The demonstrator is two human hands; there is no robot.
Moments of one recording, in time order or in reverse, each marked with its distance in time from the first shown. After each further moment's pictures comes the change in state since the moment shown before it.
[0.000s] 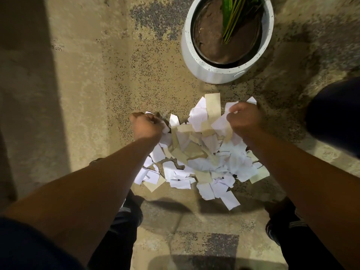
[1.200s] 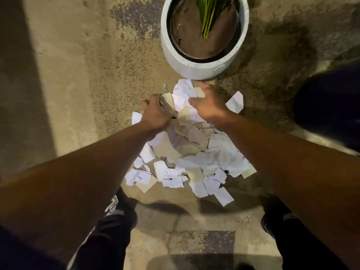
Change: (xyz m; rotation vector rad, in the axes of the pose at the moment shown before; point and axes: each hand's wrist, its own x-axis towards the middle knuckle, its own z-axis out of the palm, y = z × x) left_hand -0.008 0.057 0.020 -0.006 -0.316 0.135; right_hand -0.005 -0.054 0.015 0.150 -0.185 -0.210
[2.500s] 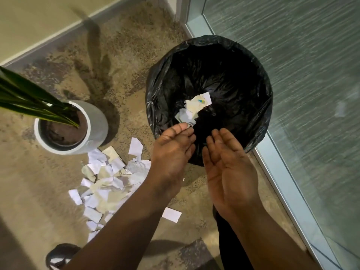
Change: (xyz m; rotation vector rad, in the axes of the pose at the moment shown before) left_hand -0.293 0.295 0.190 -0.659 -0.467 -0.041; right_hand -0.283 0.087 -0.283 1.810 0.581 0.187
